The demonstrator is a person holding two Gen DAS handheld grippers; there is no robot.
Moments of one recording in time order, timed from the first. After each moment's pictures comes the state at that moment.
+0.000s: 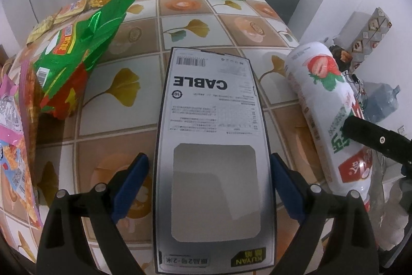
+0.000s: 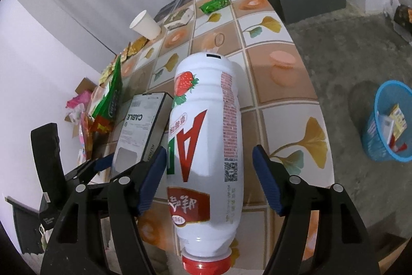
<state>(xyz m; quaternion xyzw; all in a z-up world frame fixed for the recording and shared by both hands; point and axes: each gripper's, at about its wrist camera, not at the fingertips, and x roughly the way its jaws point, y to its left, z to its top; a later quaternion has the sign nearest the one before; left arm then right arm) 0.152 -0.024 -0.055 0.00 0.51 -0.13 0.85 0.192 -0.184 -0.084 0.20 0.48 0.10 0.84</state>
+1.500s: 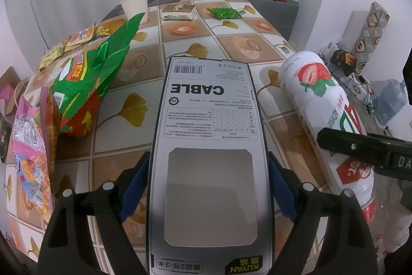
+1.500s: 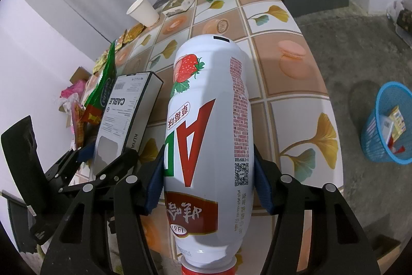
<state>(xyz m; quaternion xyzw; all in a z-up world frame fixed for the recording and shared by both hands) 0.137 -0.035 -0.040 0.04 0.45 -0.11 0.88 0.199 -0.169 -0.095 0.18 0.50 0.10 0.84</state>
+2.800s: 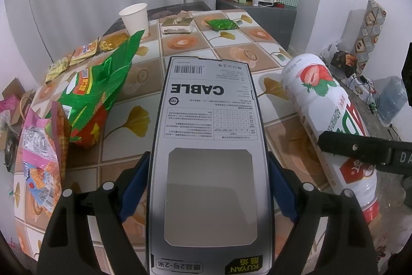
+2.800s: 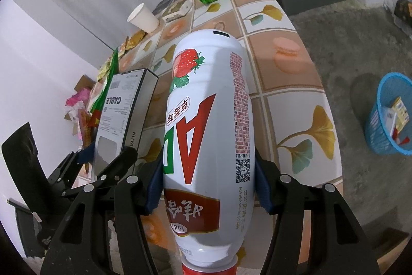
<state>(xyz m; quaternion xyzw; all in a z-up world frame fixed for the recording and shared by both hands) 0.129 -0.041 -0.030 0.06 0.43 -0.10 0.90 0.187 -0.174 -0.087 0.21 0.49 0.10 0.84</state>
